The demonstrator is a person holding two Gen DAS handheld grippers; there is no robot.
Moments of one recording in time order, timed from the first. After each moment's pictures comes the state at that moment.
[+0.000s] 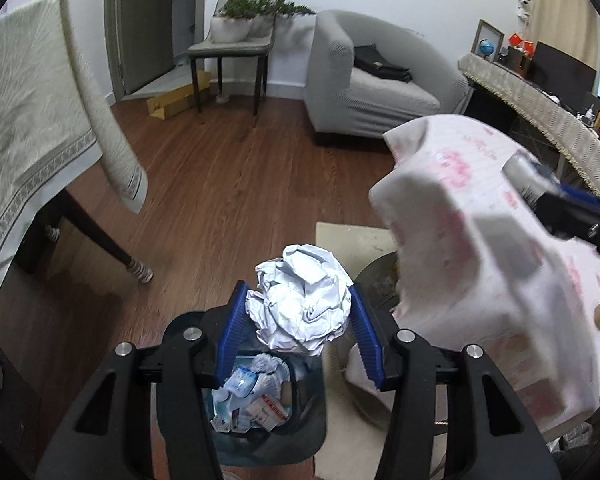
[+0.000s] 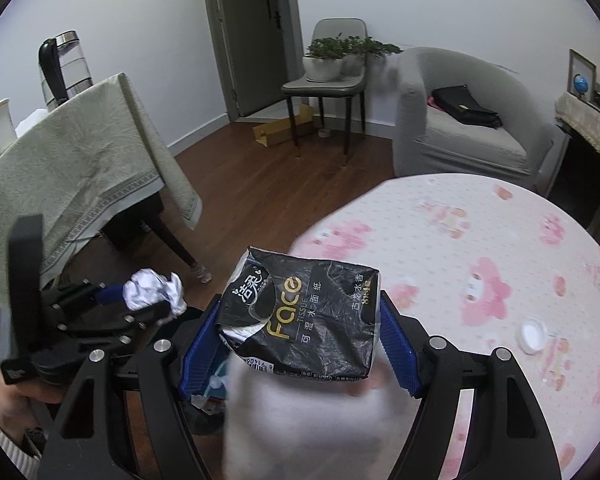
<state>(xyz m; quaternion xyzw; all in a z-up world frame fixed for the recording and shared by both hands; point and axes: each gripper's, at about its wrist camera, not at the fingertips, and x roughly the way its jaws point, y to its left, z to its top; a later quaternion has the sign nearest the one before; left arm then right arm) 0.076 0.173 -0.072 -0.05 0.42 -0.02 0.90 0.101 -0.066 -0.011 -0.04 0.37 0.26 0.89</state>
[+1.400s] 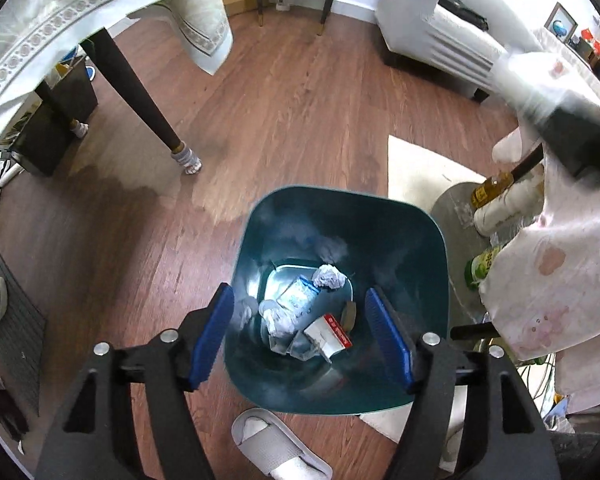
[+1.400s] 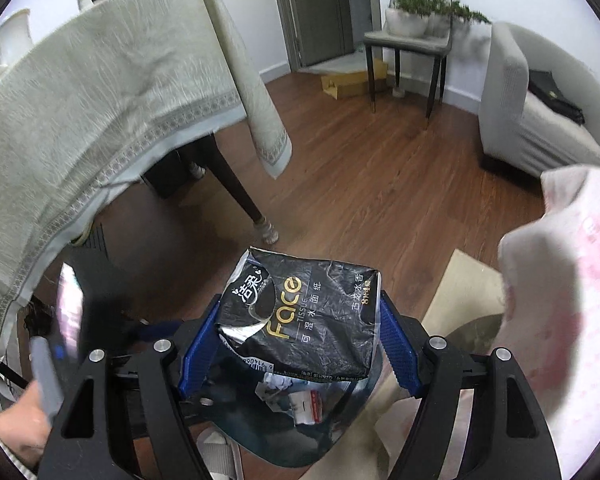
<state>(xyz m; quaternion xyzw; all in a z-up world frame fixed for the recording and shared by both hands) 0.051 0.282 -0.176 -0.10 0.55 0.05 0.83 0.102 0.101 -0.101 -0.09 0.45 0.33 0.83</state>
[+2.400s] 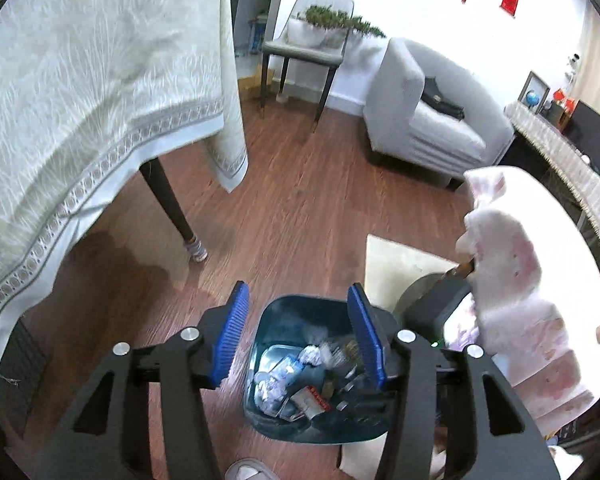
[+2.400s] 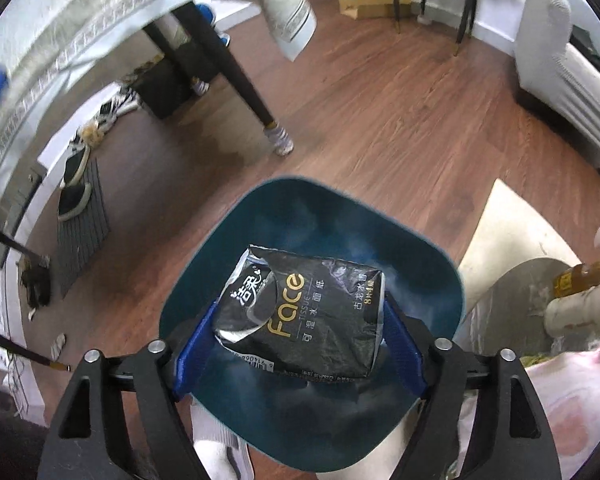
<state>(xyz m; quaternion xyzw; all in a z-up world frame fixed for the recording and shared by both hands) 0.022 0.305 -0.055 -0.13 0.40 0.04 0.91 0.082 0.144 -0.218 -0.14 0.54 0.34 0.76</state>
